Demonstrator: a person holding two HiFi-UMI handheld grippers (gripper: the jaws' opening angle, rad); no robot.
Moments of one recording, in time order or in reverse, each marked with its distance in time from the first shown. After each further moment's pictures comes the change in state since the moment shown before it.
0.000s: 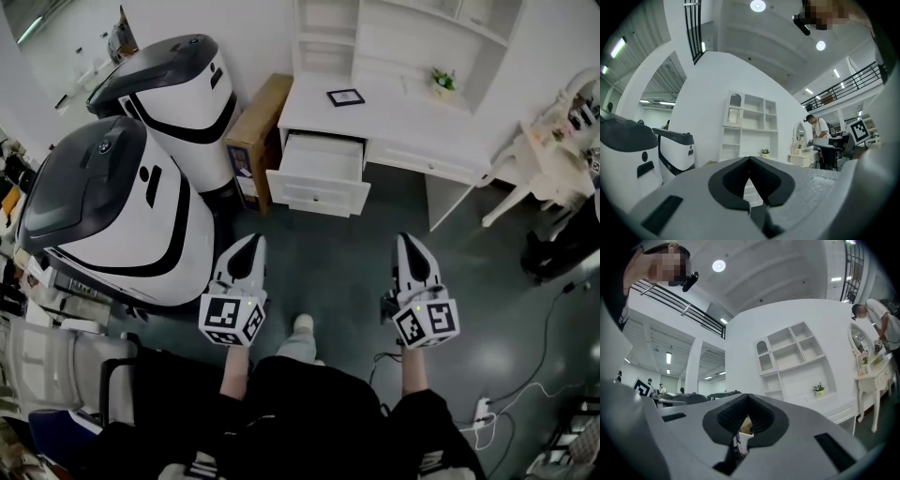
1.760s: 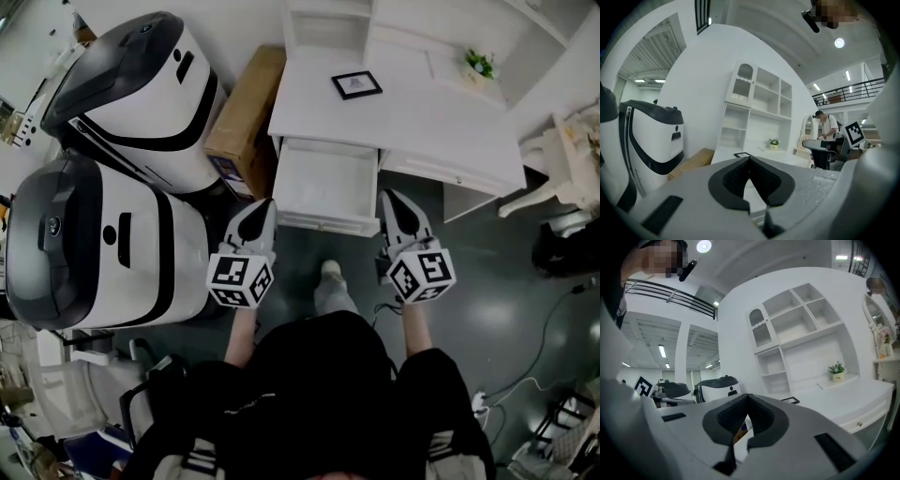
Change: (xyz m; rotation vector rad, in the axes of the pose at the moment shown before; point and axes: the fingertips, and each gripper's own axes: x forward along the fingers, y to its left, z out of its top) left arm 0.311 0.122 -0.064 -0.105 0.178 -0.038; right arm 0.319 -0.122 -0.101 0.060 0.207 0.057
